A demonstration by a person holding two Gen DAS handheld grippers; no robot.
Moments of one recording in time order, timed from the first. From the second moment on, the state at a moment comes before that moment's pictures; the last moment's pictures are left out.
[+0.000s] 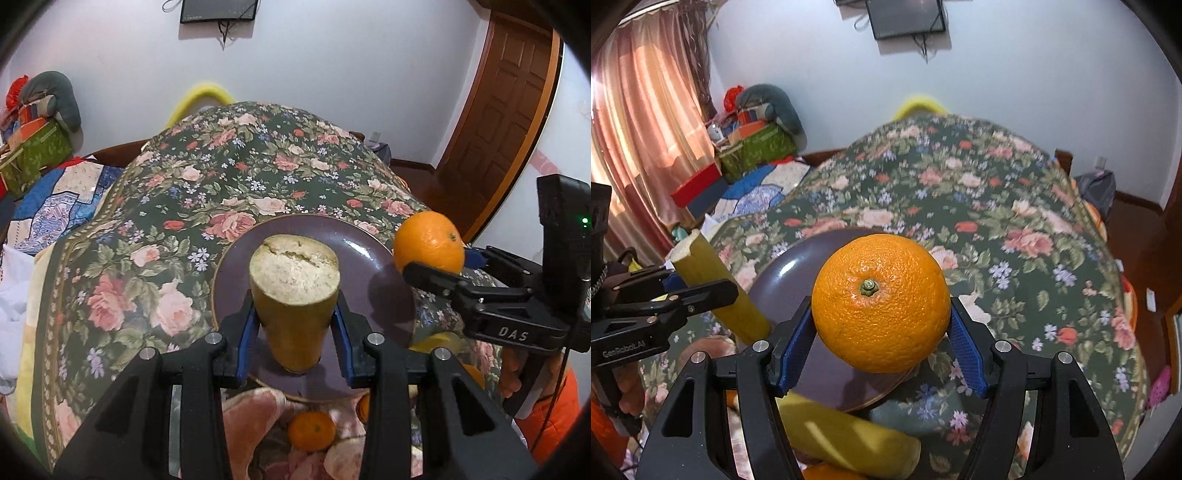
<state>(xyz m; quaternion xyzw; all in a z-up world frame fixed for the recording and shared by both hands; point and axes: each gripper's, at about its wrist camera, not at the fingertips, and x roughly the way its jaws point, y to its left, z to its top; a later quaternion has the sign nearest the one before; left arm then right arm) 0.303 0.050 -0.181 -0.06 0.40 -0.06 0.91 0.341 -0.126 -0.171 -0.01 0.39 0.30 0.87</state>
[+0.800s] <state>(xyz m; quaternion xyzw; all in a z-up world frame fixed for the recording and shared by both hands) 0.358 0.054 -0.197 -0.08 0.42 -0.06 0.90 0.381 -0.102 -0.194 -0.05 0.44 0.32 0.84</state>
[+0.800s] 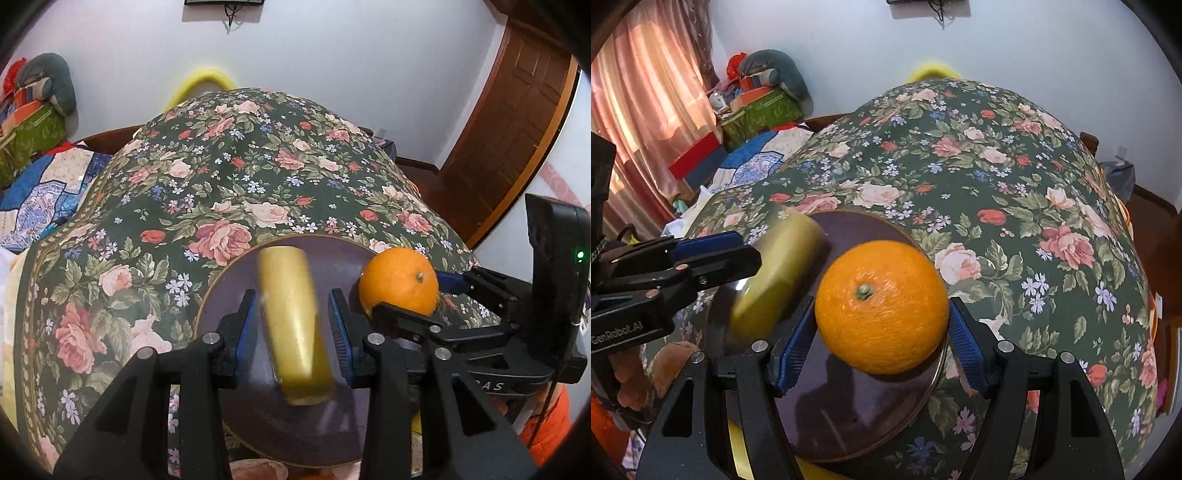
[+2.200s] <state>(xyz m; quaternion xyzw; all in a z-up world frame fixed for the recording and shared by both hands) 0.205 0.096 -0.207 -0.05 0.46 -0.02 0.89 0.246 -0.156 -0.151 -0.04 0.38 0.27 0.88</state>
